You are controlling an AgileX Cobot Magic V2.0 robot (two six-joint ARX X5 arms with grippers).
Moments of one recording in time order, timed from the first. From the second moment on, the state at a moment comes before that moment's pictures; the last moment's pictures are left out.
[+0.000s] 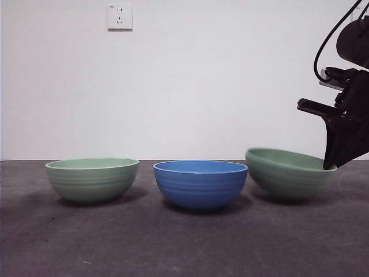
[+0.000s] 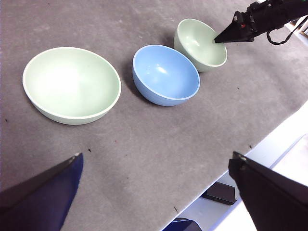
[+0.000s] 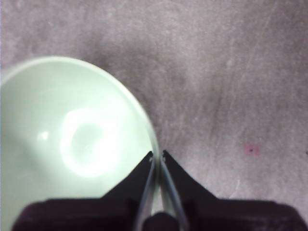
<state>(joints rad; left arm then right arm) -0.01 0.61 0.79 -0.92 0.65 0.13 0.09 1.61 0.99 -0.39 -0.20 0.19</state>
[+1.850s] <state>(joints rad) -0.06 0.66 0.79 -0.92 0.58 0.13 0.50 1.70 1.13 -0.42 -0.10 0.17</state>
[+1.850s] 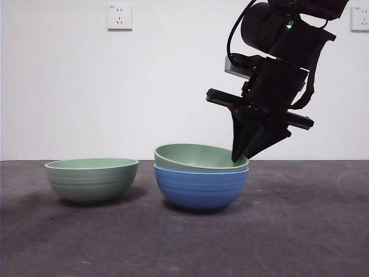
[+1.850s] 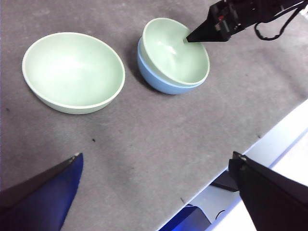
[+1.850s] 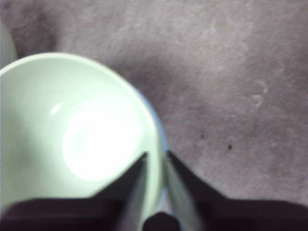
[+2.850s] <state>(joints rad) -0.14 1.36 0.95 -0.50 0.24 -0.01 0.52 1.03 1.13 -0.81 -0.10 0.16</state>
